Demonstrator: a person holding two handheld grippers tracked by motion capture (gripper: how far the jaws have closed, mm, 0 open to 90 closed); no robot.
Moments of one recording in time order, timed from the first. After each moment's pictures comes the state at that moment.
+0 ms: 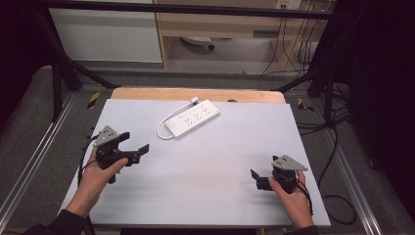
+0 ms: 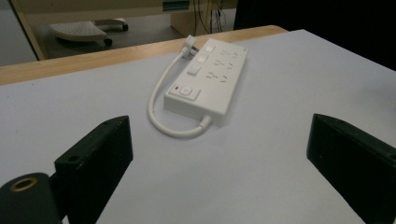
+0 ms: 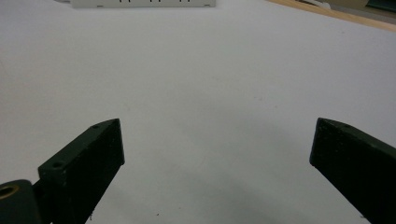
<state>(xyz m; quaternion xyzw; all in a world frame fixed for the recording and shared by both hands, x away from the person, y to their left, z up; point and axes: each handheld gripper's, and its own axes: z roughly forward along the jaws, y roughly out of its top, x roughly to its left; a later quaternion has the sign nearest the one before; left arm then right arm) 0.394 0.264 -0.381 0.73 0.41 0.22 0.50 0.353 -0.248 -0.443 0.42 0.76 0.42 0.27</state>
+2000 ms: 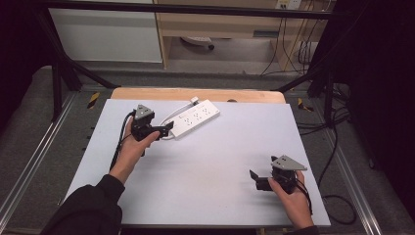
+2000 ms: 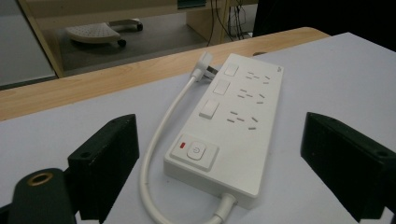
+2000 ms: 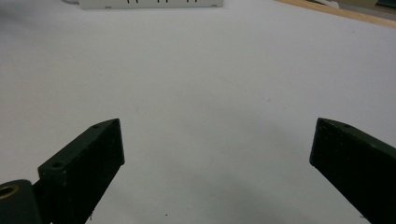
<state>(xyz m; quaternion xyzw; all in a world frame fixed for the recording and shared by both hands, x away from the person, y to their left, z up) 0.490 0.196 -0.396 0.73 0.43 0.24 0.48 0.353 -0.246 -0.443 0.42 0.76 0.43 0.26</state>
